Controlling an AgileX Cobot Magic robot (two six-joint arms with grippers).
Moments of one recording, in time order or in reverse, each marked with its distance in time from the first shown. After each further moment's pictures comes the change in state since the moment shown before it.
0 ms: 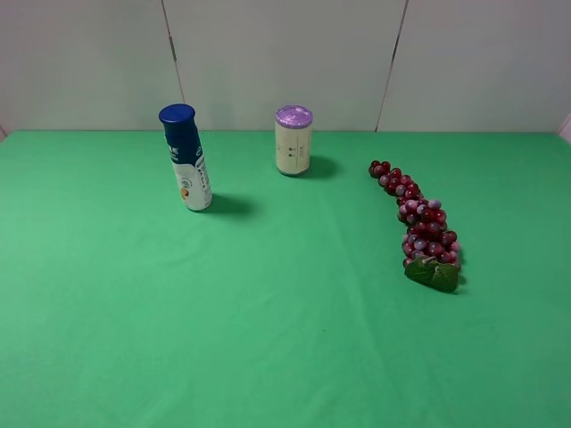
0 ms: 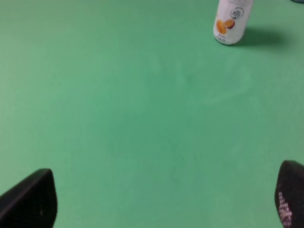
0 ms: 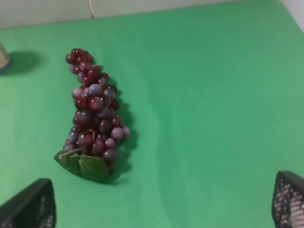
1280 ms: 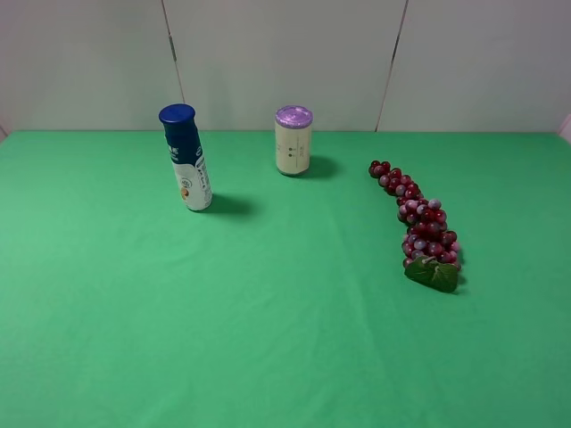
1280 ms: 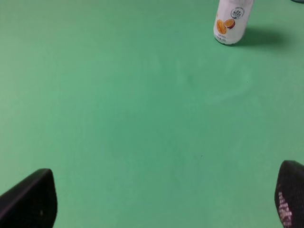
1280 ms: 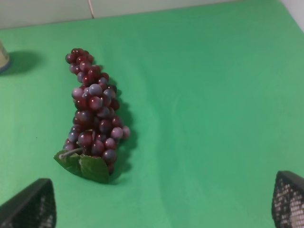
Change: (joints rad) left arm 0.000 0.000 0.000 0.006 0.000 0.000; right arm 0.000 0.000 0.000 0.000 0.001 0.000
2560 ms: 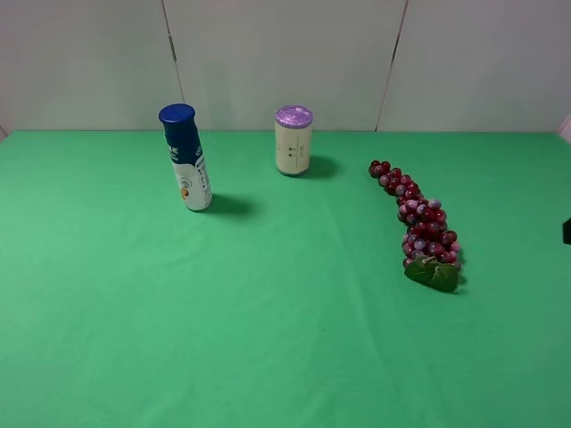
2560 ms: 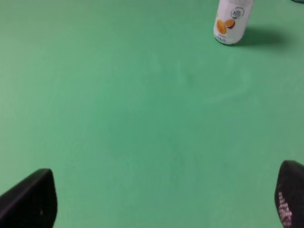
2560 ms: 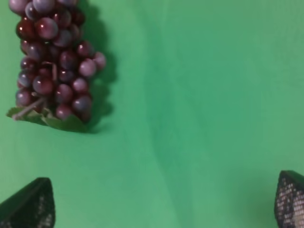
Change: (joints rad) left arm 0.000 0.000 0.000 0.000 0.000 0.000; right arm 0.055 0.918 -0.215 -0.051 -0.098 0.108
